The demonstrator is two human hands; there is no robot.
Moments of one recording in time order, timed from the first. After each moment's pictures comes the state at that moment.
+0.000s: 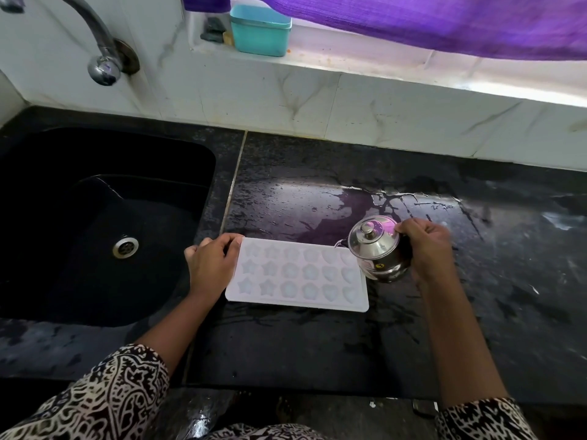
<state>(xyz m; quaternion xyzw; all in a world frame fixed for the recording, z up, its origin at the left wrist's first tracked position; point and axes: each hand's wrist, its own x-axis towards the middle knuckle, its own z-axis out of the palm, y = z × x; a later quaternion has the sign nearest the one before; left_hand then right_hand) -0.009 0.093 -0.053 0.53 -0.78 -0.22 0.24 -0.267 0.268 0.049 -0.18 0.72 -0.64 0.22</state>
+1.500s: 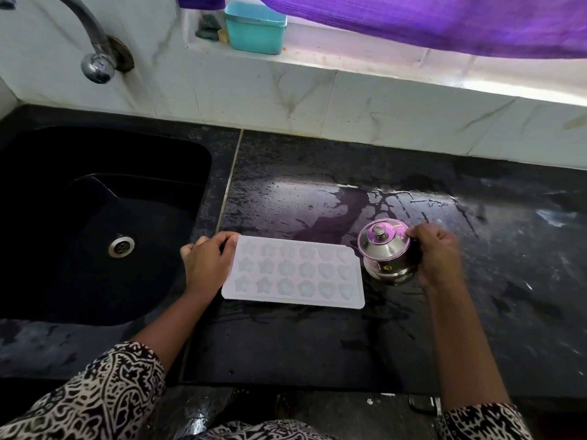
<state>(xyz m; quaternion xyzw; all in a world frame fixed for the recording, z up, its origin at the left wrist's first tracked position) -0.010 0.093 -0.052 0.53 -0.78 -0.22 0.23 -0.281 0.287 0.040 -0.13 0.70 -0.67 0.22</state>
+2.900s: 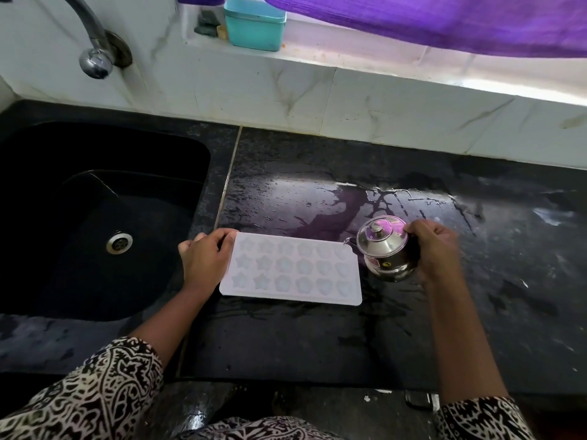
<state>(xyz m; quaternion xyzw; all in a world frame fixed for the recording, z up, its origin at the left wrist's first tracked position) -0.009 0.094 -0.053 0.52 -0.78 -0.23 0.25 -0.281 0.286 0.045 -0.13 0.73 -0.64 0.21</state>
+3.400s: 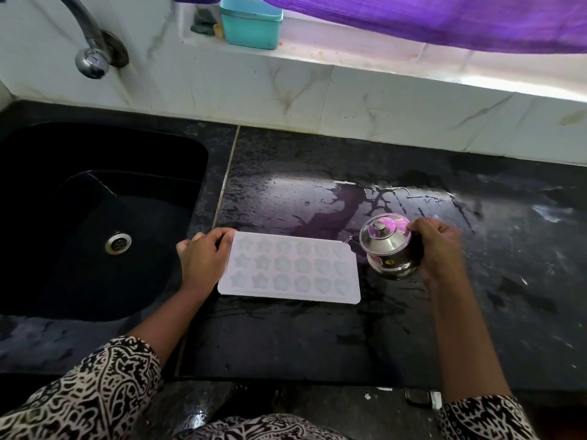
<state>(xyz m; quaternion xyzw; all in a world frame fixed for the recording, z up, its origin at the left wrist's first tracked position) -0.009 0.094 -0.054 0.53 -0.78 -0.23 0.25 -0.289 0.290 0.041 -0.12 0.71 -0.66 0.21</state>
